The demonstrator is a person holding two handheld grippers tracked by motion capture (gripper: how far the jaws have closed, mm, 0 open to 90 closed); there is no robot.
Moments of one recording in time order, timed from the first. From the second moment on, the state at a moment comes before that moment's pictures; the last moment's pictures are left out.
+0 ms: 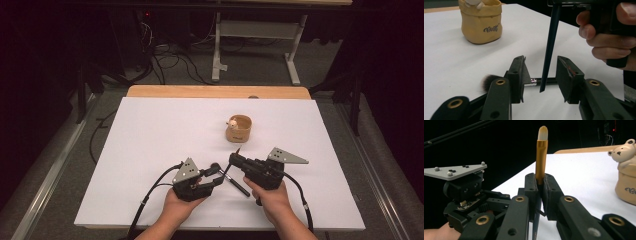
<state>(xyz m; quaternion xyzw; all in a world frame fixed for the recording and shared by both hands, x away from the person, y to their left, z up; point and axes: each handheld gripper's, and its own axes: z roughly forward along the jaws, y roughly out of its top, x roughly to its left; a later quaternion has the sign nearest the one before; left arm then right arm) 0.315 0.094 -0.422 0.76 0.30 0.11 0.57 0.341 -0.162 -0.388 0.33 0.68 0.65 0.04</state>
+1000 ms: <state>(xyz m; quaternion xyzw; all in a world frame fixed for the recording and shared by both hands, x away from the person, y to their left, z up) 0.324 0.105 -0.420 0.75 0.33 0.14 0.55 0.344 -0.189 -0.378 0.34 0.67 0.65 0.12</state>
